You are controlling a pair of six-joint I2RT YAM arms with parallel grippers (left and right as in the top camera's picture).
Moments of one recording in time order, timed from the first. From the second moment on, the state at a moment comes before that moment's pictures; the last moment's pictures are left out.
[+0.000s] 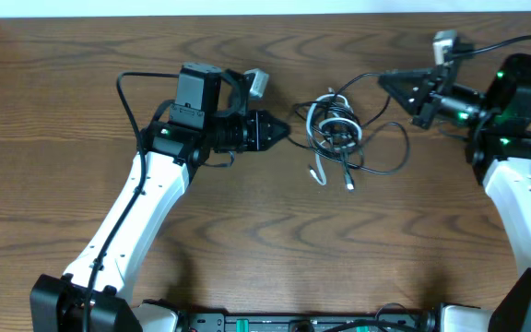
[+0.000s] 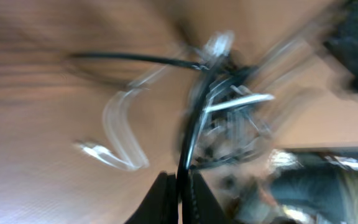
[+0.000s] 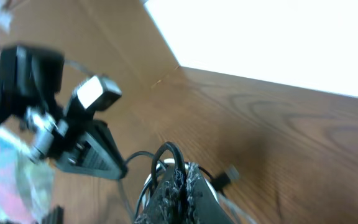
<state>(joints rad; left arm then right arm) -0.29 1.49 1.18 -0.53 0.71 -0.38 -0.12 1.49 1.01 0.24 -1.20 0.31</state>
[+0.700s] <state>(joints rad) -0.28 1.49 1.18 -0.88 -0.25 -0.36 -0.30 1.49 1.01 0.29 -1.00 0.65</state>
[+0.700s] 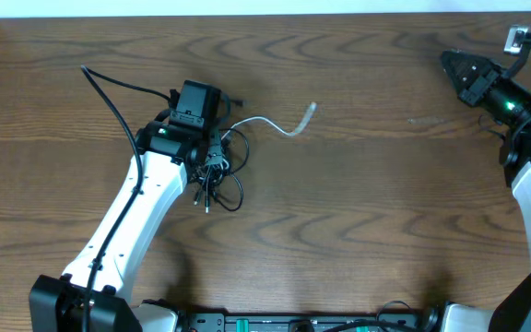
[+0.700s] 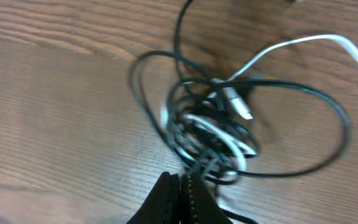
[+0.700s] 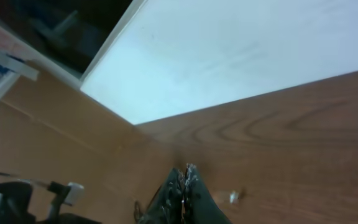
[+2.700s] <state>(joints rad) 0.01 1.49 1.18 -0.99 -0.14 -0.49 0.42 1.49 1.20 -0.58 -0.11 0.62</state>
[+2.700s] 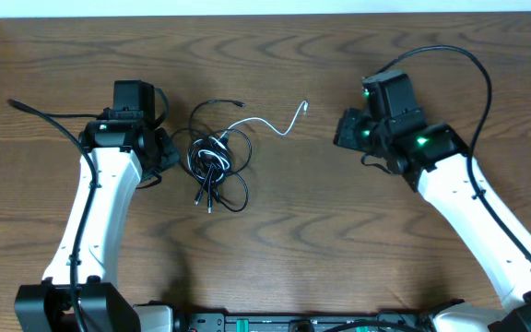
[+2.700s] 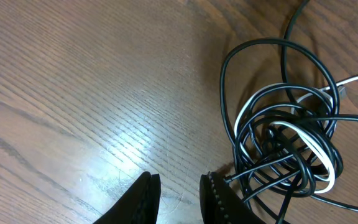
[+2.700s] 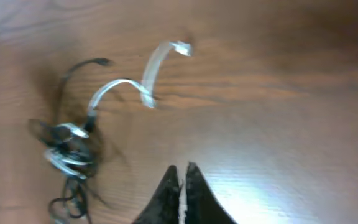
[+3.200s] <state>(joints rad) 0.01 1.49 1.18 -0.99 -0.14 -0.49 0.73 1.69 1.21 -0.36 -0.22 0.37</state>
